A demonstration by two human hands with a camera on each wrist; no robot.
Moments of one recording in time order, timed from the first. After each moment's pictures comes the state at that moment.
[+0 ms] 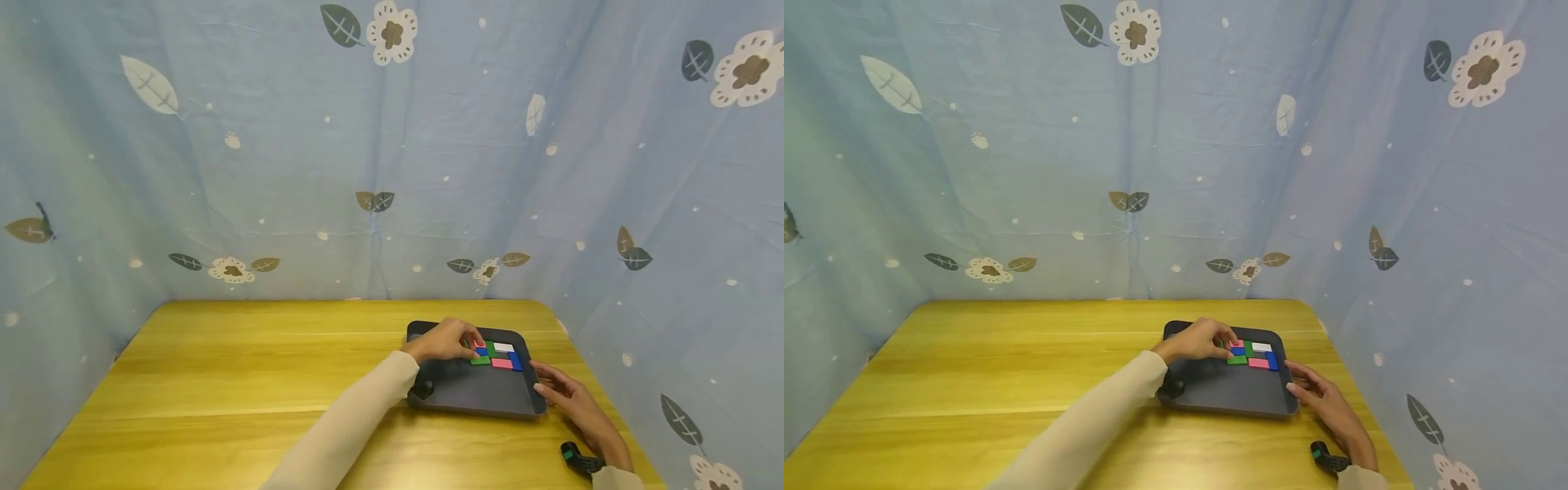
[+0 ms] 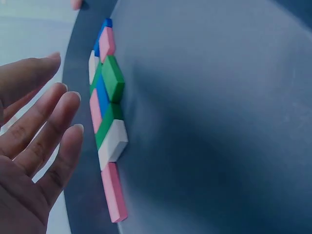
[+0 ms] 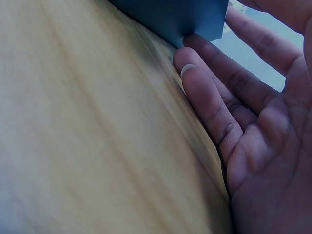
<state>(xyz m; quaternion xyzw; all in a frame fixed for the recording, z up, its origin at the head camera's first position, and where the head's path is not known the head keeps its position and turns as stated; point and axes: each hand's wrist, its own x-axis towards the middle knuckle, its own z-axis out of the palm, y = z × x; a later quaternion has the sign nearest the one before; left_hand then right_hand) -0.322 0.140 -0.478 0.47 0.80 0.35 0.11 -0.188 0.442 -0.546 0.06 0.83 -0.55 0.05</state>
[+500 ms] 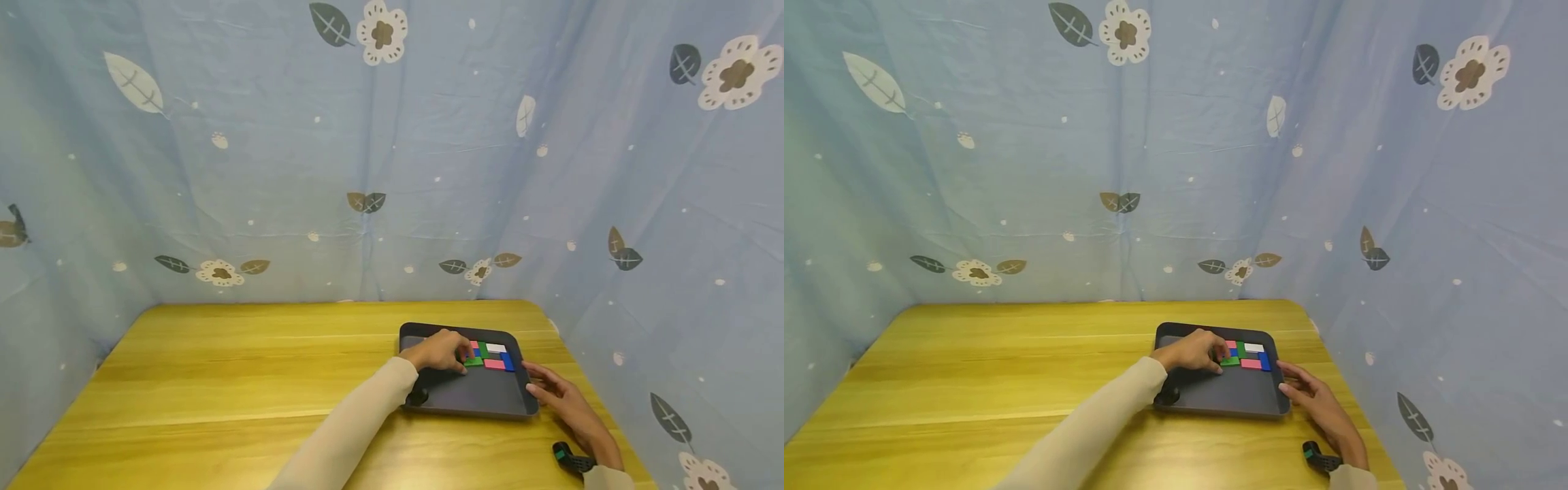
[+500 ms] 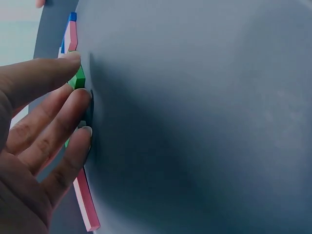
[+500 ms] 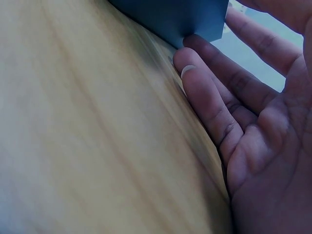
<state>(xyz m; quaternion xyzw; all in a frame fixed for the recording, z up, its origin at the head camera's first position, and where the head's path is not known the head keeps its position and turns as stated) -0.324 0.153 -0.497 0.47 0.84 0.26 0.11 -0.188 0.444 -0.548 0.07 0.83 -0.55 0.04</state>
